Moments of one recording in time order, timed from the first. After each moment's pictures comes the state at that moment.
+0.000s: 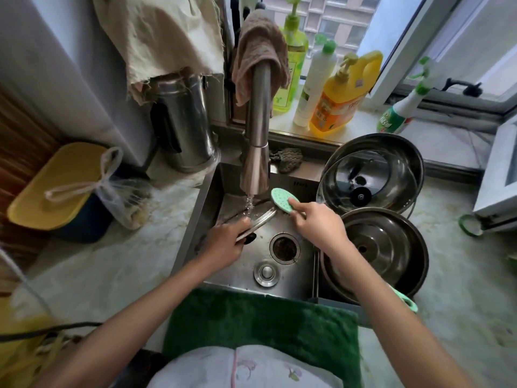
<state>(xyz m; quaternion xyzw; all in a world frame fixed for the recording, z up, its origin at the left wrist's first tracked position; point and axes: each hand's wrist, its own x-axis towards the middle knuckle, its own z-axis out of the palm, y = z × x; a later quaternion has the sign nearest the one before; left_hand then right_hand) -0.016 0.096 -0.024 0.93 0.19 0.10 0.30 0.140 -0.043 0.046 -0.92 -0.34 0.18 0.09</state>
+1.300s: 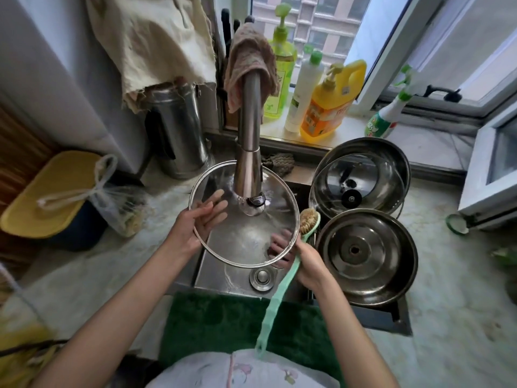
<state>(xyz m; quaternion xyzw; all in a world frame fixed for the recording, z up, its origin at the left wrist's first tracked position) -0.013 0.143 0.004 0.24 0.34 0.18 0.89 0.109 -0.077 -0.038 -0.51 0.15 0.50 0.69</state>
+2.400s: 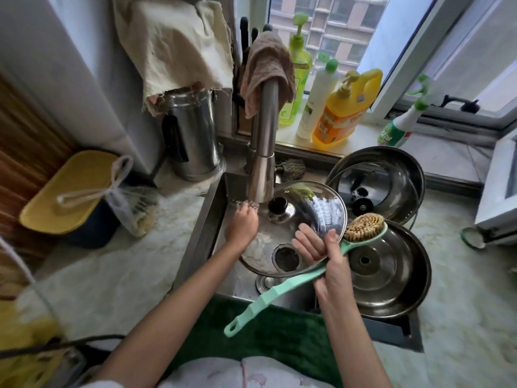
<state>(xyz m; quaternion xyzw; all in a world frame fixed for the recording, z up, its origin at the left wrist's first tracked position) 0.053 0.103 -0.032 0.75 0.46 0.01 0.48 0.081 -0.070 0.037 -0.45 0.12 0.30 0.84</state>
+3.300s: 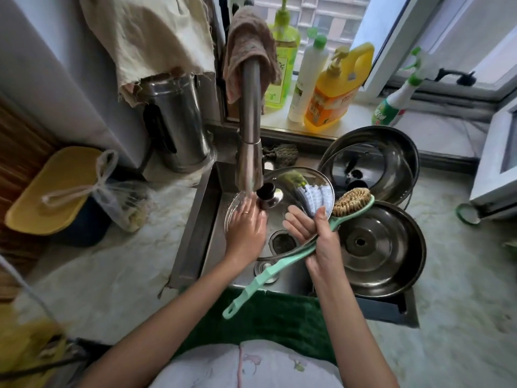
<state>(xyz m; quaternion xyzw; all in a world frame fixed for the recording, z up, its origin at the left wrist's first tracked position) 0.026 0.063 -0.035 0.87 0.29 0.11 0.38 0.090 -0.062 0.038 -0.46 0.10 0.33 0.82</state>
